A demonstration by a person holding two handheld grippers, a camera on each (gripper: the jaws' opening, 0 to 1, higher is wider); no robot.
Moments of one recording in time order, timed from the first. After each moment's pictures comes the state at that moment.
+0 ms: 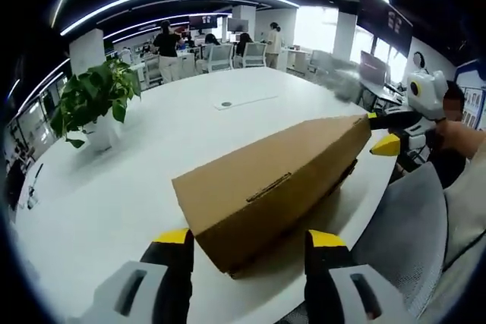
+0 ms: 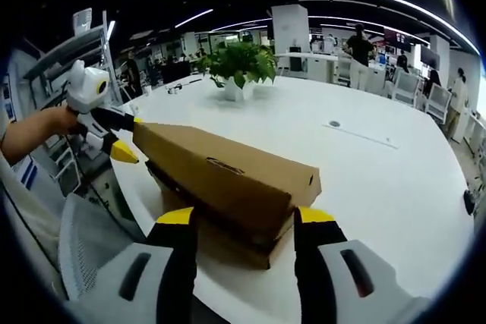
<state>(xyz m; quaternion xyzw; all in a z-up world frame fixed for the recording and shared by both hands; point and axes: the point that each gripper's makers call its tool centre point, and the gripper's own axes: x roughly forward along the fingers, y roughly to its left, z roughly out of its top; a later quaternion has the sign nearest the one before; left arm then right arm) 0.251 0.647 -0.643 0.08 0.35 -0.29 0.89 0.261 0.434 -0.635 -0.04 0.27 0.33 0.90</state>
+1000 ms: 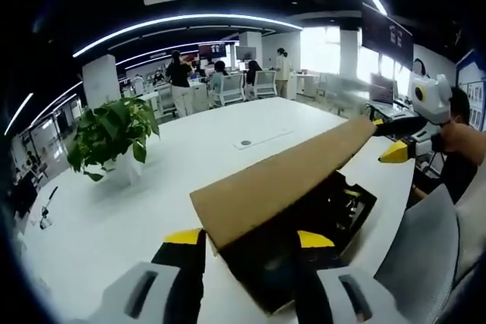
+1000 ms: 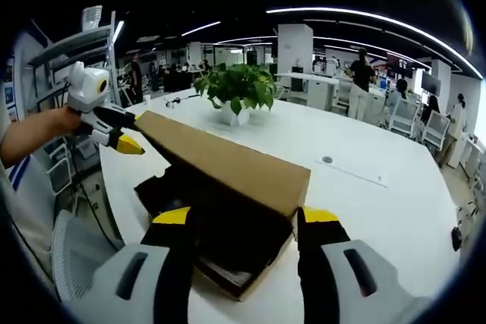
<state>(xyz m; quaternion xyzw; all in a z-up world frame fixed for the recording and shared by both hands) 0.310 0.662 -0.593 0.09 0.26 -0.26 0.93 0.311 0.440 -0.585 -0.08 0.21 0.33 0.91</state>
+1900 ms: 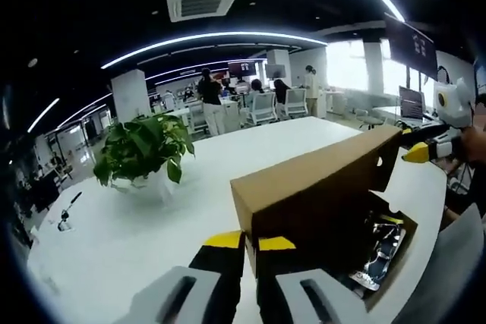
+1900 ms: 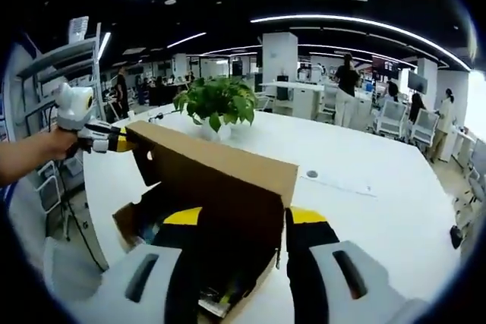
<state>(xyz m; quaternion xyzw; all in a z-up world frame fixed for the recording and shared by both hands) 0.366 0.693 -0.577 0.09 0.20 -0.18 0.96 0.363 0.426 -0.570 -0.04 0.19 0.28 0.94</state>
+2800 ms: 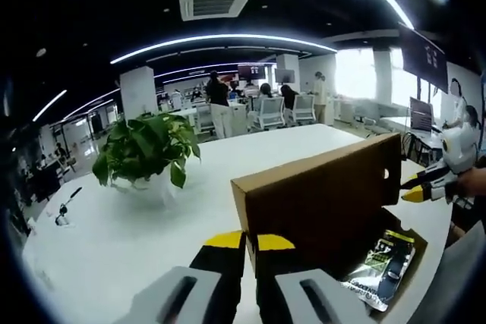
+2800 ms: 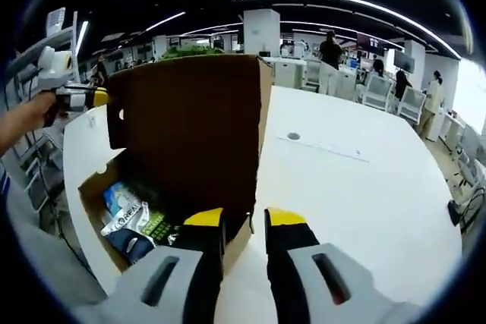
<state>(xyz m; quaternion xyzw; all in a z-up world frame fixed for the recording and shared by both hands) 0.399 0.694 -0.578 0.06 0.20 -0.16 0.97 0.383 0.397 -0.653 -0.06 0.26 0.24 0.93</state>
